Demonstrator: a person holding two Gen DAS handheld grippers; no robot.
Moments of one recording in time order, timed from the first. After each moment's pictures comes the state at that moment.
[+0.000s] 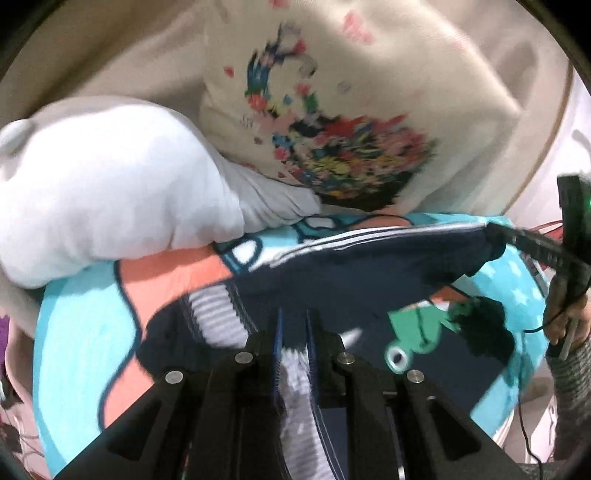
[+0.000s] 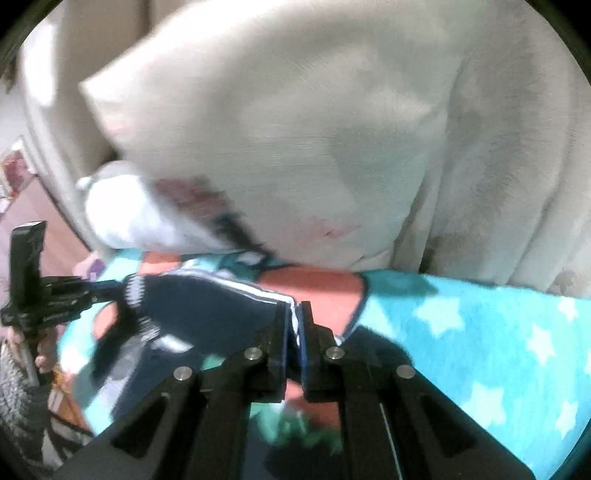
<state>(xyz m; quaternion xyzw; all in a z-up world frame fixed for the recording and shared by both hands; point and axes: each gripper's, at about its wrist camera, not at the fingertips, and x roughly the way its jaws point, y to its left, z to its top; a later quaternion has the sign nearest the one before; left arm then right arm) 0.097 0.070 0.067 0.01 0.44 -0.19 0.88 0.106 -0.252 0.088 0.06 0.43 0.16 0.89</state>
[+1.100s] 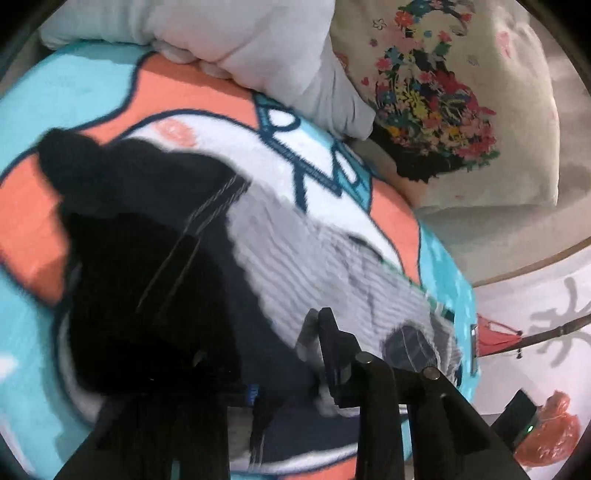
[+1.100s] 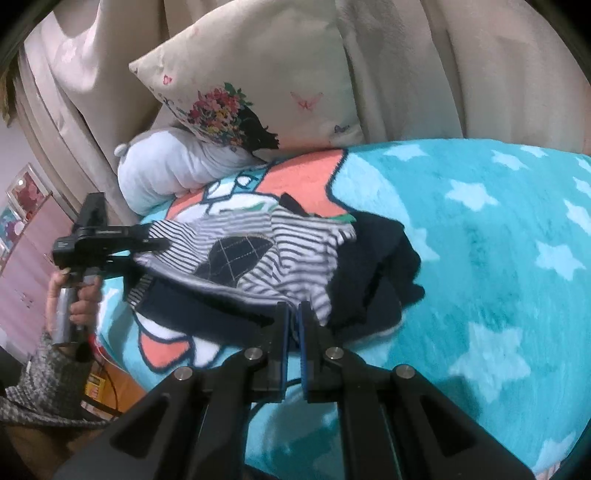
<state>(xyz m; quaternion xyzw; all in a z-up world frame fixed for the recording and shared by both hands) 0.067 0.080 -0.032 -0.27 0.53 -0.14 0.79 -0.059 -0.269 0.033 0.13 0.44 0.14 0.88</state>
